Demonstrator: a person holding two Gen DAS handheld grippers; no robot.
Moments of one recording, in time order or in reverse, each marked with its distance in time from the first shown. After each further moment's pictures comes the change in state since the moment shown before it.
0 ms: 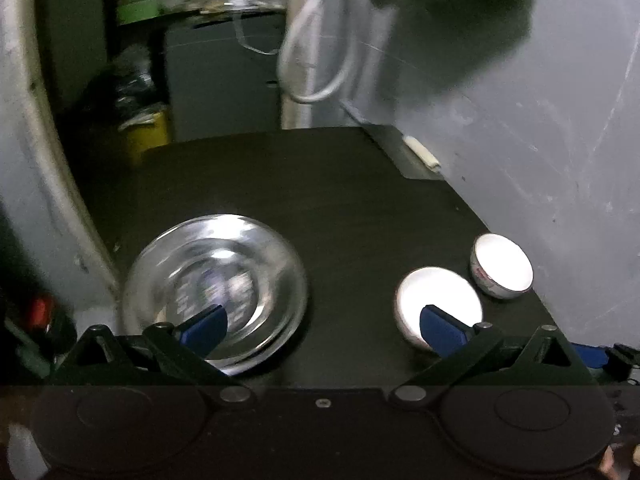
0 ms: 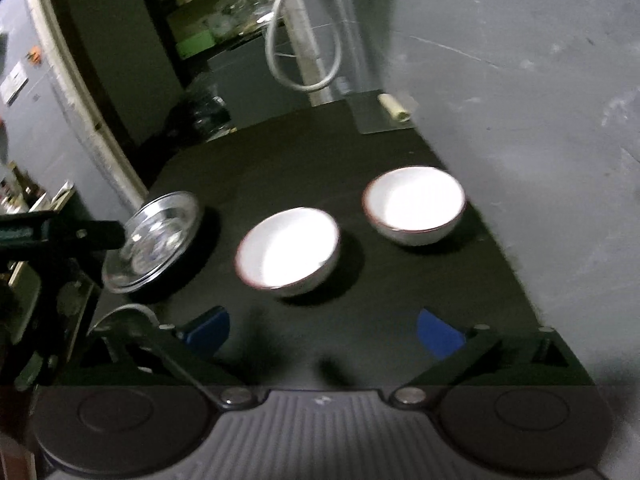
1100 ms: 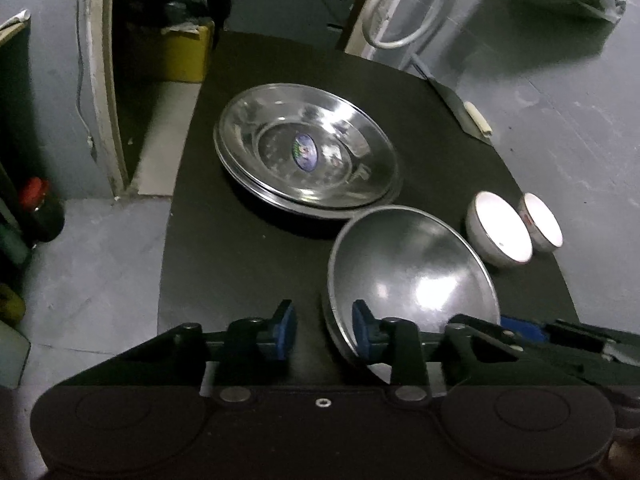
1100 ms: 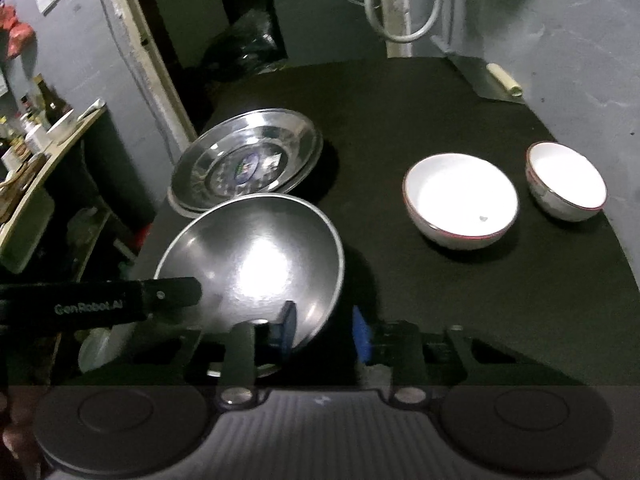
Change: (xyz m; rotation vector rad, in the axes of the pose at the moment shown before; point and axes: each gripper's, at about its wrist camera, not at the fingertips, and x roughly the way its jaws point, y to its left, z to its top) left arm -0.023 0.088 -0.107 -0.290 0.116 -0.066; right arm 0.035 0.138 -0.028 -0.190 0.171 0.042
